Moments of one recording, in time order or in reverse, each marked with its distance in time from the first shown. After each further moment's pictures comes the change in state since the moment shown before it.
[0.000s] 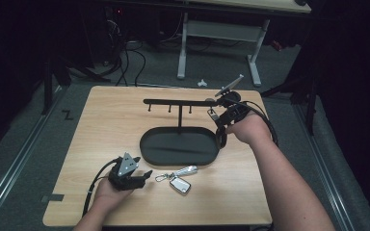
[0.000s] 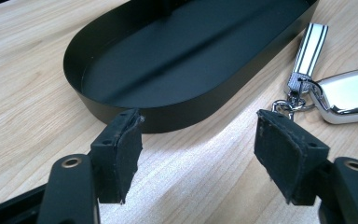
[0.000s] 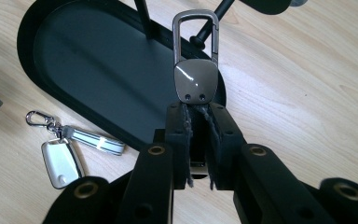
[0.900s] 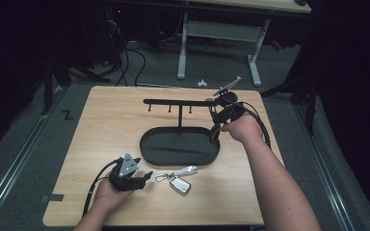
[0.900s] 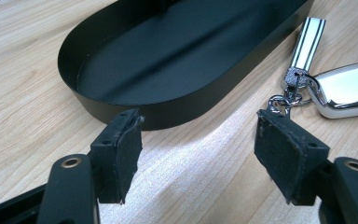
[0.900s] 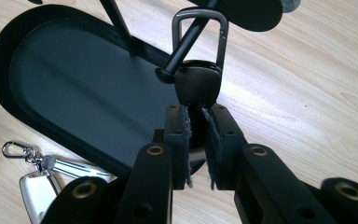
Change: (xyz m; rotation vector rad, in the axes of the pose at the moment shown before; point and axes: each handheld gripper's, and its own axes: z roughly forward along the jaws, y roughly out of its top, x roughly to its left) left arm -0.002 0.000 0.000 0.012 -0.004 0.009; right arm -0.009 0.007 0.028 -0.038 -0.018 0.055
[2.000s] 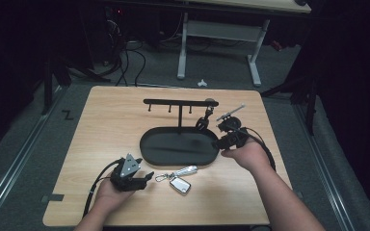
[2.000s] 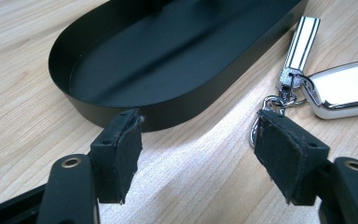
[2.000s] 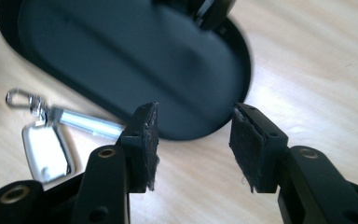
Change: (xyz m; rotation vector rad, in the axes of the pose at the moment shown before) left arm -0.002 0.001 0.002 0.006 -0.011 0.003; right arm 0.017 -0.068 0.013 -0.018 0.036 -0.045
